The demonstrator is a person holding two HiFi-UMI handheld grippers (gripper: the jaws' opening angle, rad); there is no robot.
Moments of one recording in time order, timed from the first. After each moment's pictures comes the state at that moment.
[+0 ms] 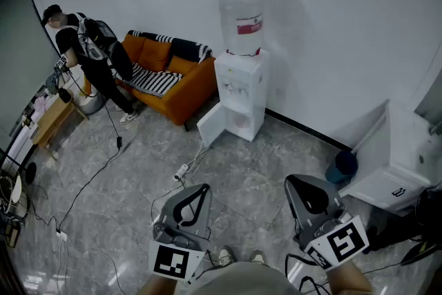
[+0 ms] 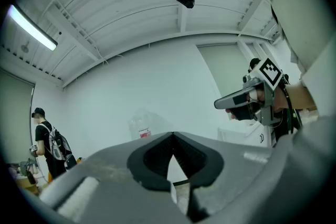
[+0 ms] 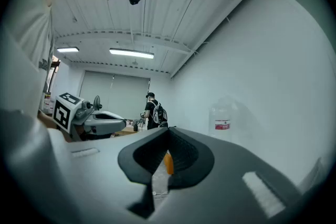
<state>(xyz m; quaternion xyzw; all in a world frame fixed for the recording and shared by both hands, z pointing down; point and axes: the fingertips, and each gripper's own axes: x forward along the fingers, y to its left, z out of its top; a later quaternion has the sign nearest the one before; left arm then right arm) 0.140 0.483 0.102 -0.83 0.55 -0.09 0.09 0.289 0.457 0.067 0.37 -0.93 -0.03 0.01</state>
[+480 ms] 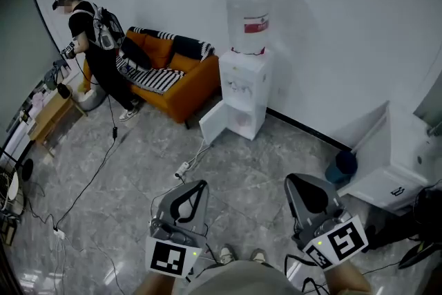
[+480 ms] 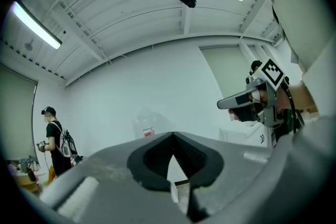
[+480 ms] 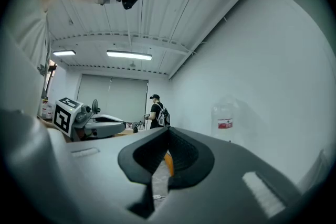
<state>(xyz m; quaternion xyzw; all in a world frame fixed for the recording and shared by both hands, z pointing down) 0.093 0.497 0.100 -0.83 0.55 -0.07 0.09 0.249 0.475 0.067 0.38 -0.92 -0.02 0.00</state>
